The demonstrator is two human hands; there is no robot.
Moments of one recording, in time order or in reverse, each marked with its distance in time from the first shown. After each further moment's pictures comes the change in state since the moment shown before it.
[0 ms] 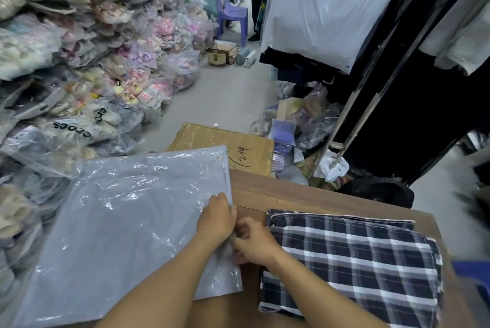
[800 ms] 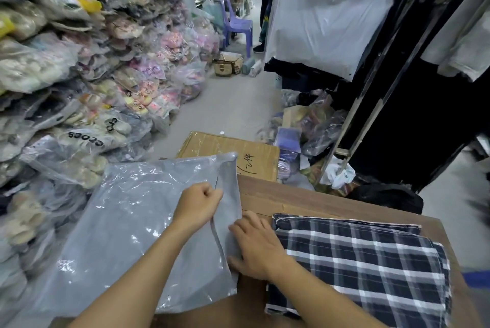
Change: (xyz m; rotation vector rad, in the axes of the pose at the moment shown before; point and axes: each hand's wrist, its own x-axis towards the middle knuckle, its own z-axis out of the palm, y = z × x) left_hand -0.021 -0.014 -0.087 -0.450 0.120 -0.029; right_hand -0.007 -0.004 0.002 -1.038 0.103 -0.588
